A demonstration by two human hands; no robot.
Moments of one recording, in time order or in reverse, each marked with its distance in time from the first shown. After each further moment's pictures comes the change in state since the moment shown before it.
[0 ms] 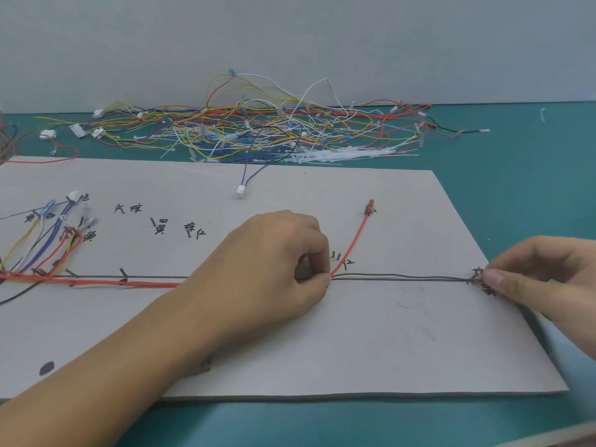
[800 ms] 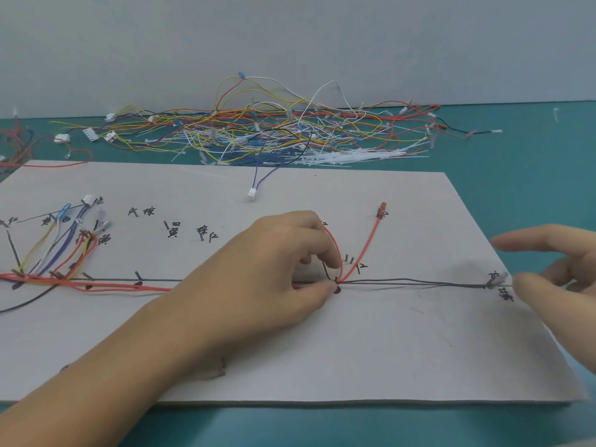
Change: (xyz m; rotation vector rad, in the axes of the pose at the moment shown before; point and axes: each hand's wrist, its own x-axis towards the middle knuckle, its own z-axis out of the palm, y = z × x) left_hand -0.010 -0.014 -0.010 -0.111 -0.022 0.036; right_hand 0.000 -0.005 0.016 -0.233 0.258 -0.006
